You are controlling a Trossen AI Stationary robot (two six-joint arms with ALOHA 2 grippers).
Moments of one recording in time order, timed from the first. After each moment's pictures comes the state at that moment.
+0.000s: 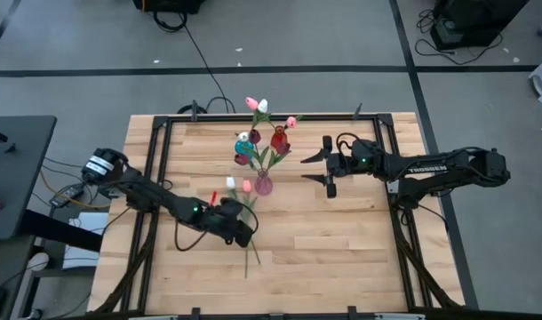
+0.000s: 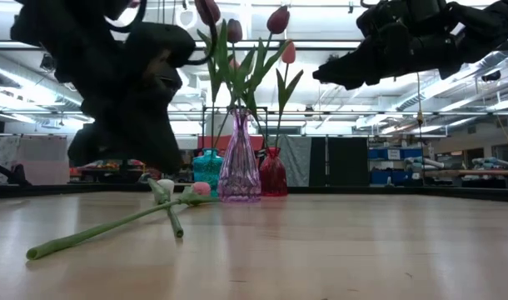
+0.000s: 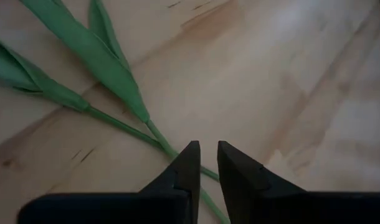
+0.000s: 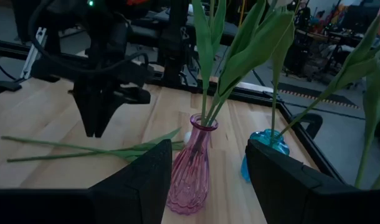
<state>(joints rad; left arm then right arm) -0.38 1.56 0.74 -0.06 -0.32 -1.27 -0.26 1.13 0.45 0.51 -0.25 -0.24</state>
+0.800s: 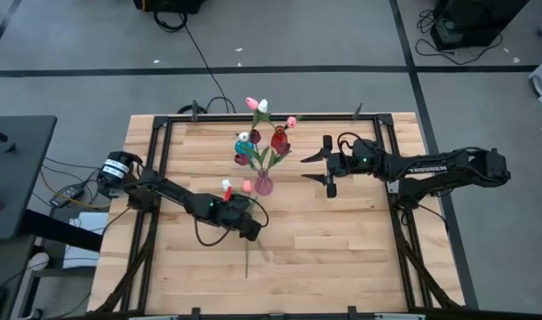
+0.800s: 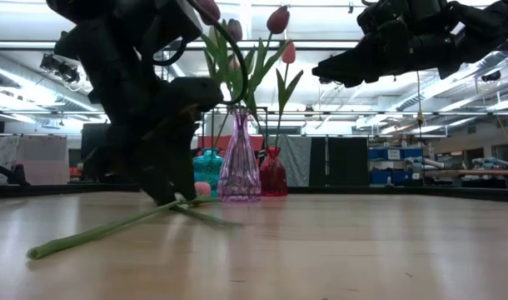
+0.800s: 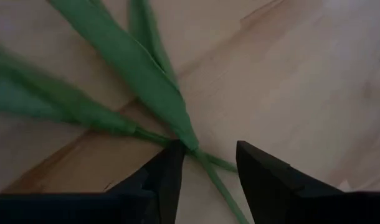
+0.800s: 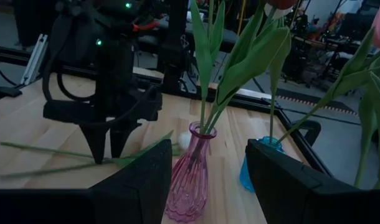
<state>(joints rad) -0.28 1.72 0.86 -0.22 -0.22 -1.26 -0.26 1.13 0.45 0.54 -0.25 -0.24</state>
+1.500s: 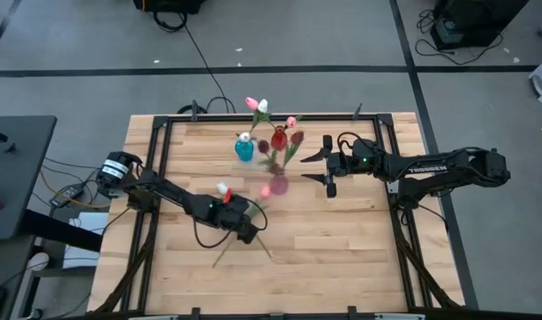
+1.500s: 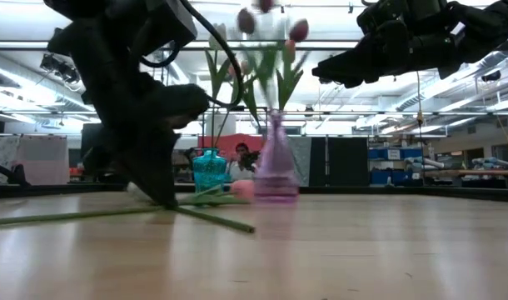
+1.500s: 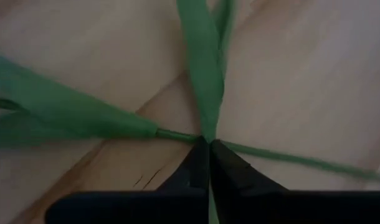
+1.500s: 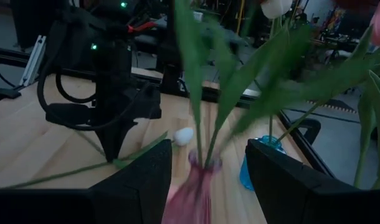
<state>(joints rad) -0.29 1.71 0.85 -0.29 -0.25 -1.15 -0.26 1.13 0.45 0.54 -0.25 -0.23</state>
